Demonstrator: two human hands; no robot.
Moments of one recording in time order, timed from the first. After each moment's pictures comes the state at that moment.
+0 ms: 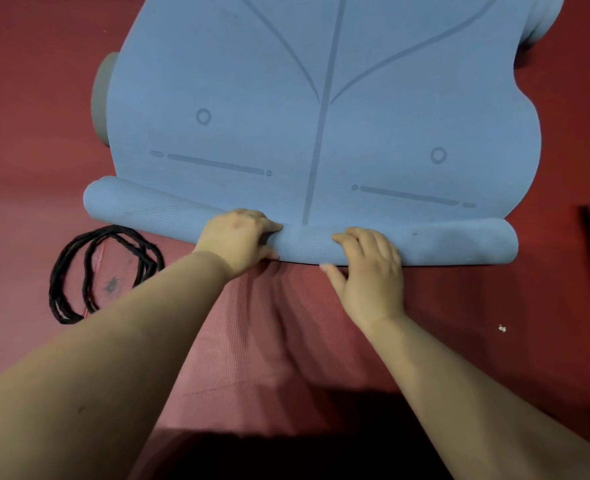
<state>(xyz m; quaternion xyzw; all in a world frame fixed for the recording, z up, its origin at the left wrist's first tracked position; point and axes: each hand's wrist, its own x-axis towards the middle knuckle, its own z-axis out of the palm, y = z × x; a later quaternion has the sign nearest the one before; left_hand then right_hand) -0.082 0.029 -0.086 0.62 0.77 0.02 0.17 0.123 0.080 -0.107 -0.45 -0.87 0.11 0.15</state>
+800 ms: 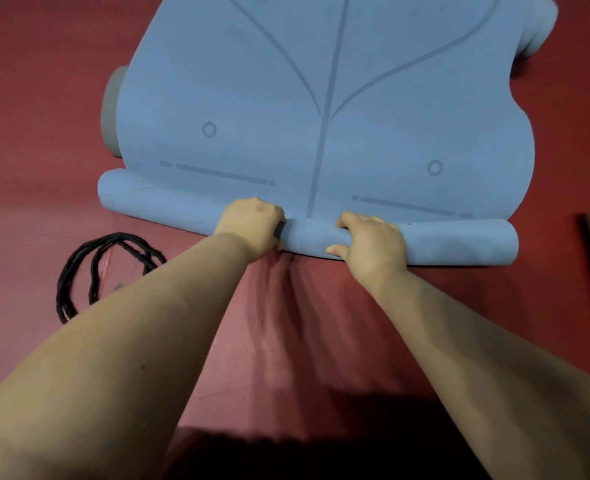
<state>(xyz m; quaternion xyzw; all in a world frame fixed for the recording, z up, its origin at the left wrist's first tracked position) -0.080 0.063 -0.068 0.60 0.78 -0.07 0.16 0.099 0.133 -0.086 -0.44 -0.88 0.15 -0.01</state>
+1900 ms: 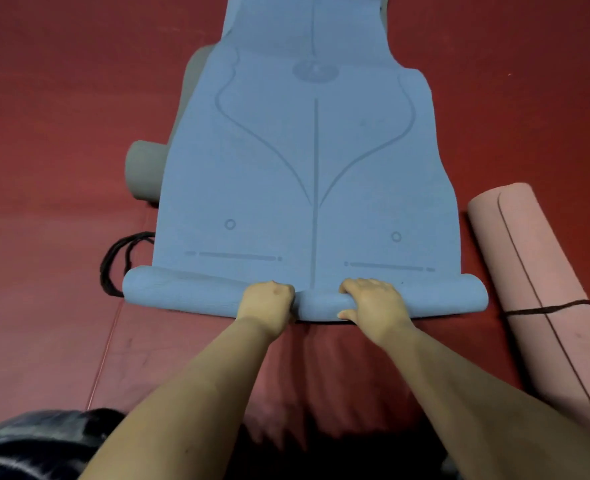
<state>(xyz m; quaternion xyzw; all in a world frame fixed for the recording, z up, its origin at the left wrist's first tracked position) 0.066 -0.081 0.004 0.61 0.76 -0.09 0.19 0.238 0.005 0.002 -0.41 -0.90 0.11 -0.09</state>
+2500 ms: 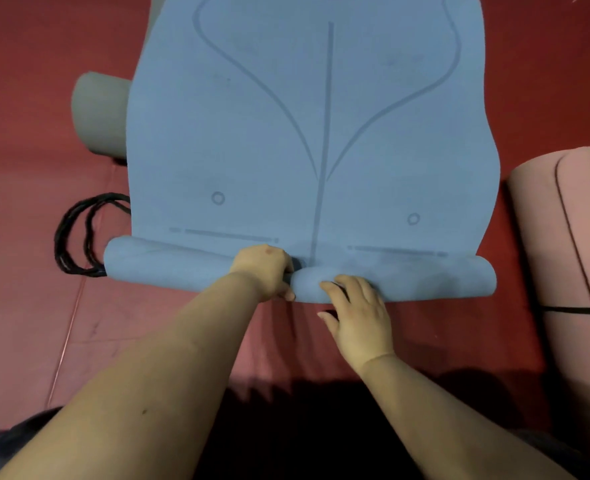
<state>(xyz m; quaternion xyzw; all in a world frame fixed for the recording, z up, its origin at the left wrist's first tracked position) 0.031 -0.028 -0.051 0.59 0.73 -0.09 0.32 0.225 -0.025 -0.082 -0.41 -0.91 0.08 0.06</state>
